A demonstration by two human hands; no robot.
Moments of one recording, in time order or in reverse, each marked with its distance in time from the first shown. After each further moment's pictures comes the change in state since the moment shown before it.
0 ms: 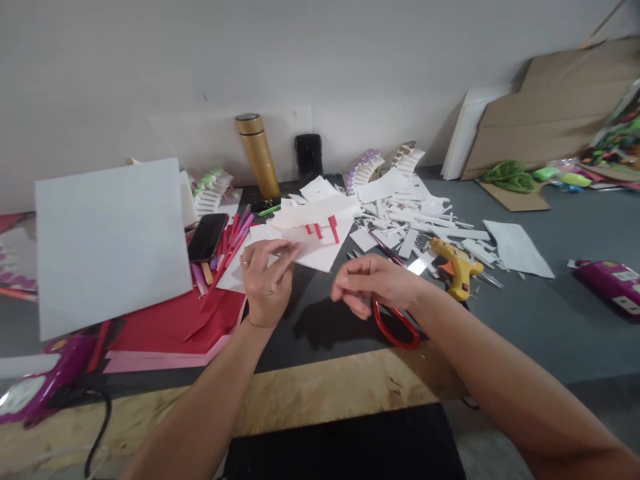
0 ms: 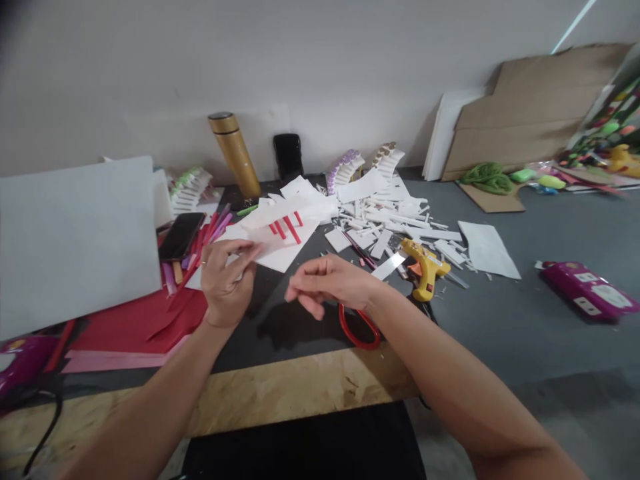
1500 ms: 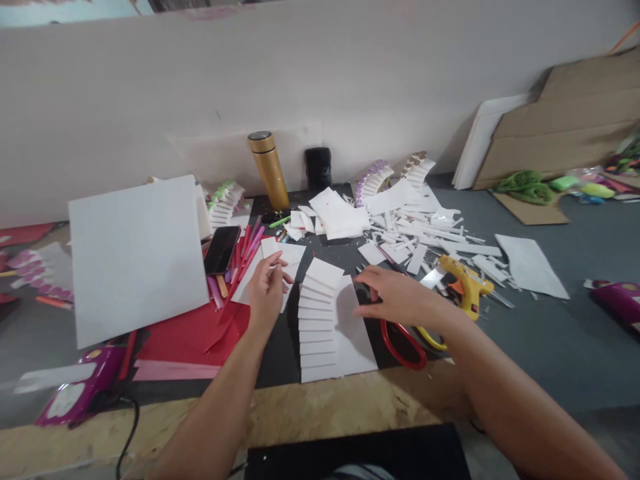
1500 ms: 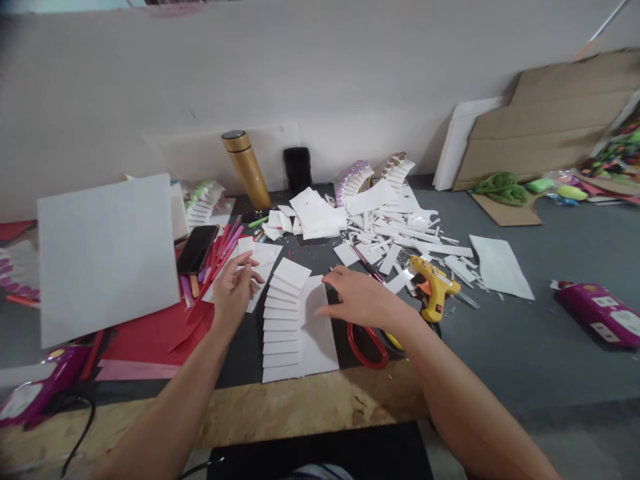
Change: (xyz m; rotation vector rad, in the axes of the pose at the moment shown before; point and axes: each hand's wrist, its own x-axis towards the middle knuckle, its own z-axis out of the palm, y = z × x) left_hand -0.003 -0.025 0.000 -0.526 -0.126 -0.899; right_hand -0.009 -0.023 0.000 -1.487 0.312 0.147
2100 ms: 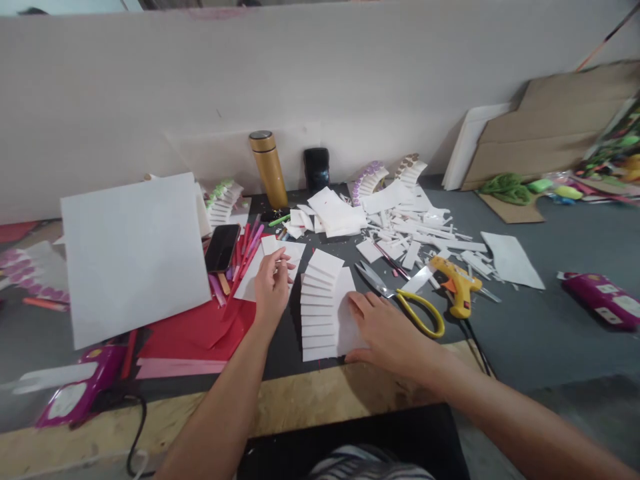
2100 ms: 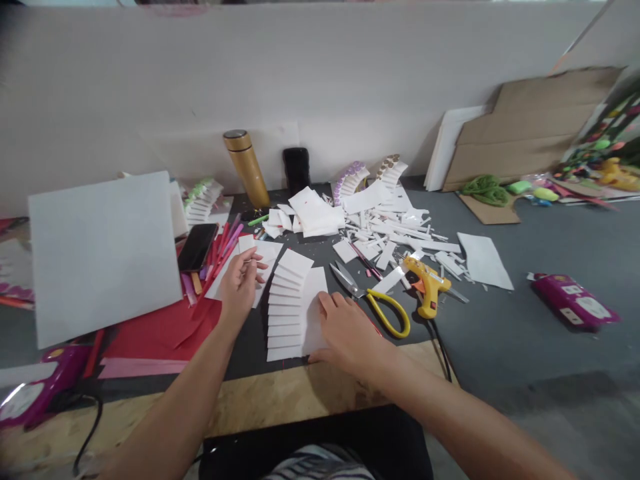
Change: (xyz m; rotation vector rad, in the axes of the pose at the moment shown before) left_hand 0.001 -0.012 -0.004 0.091 -0.060 0.096; right_hand -0.029 -0.053 0.046 -0.364 0.010 -0.027
